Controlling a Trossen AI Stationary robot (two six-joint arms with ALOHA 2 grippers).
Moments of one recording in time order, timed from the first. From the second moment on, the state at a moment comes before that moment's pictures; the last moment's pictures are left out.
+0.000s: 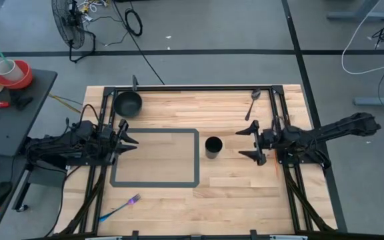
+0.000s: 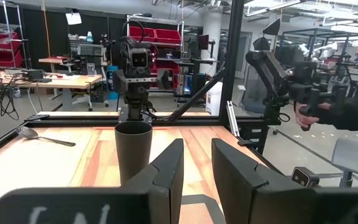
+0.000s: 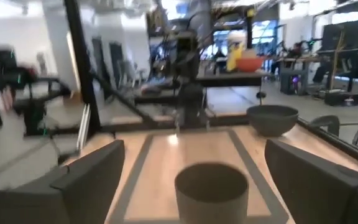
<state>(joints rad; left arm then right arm) 0.08 0.01 0.15 -0.03 0.26 -0.09 0.14 0.62 0.02 0.68 0.07 0.04</state>
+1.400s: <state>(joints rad) 0.08 0.01 0.15 -0.03 0.26 -0.09 0.04 1.35 0.25 0.78 0.07 0.02</state>
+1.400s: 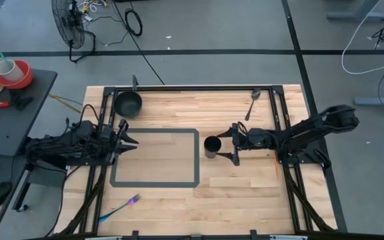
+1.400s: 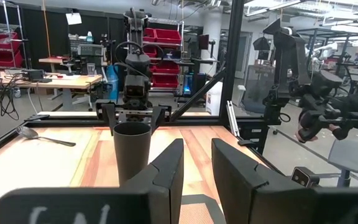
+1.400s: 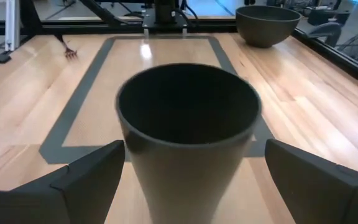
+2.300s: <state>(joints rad) 0.08 0.01 0.15 -0.03 0.26 -0.09 0.03 1.56 0.45 0.79 -0.01 0.03</state>
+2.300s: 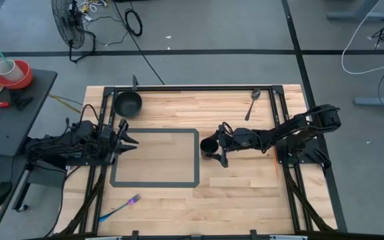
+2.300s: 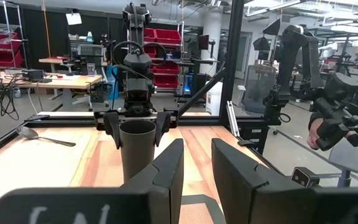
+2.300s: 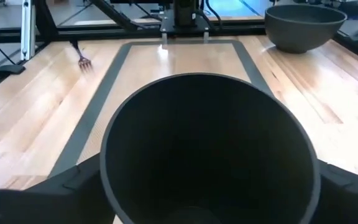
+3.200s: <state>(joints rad) 0.08 0.01 0.15 -0.03 0.26 -0.09 -0.10 1.67 0.81 0.58 0.15 0.09</state>
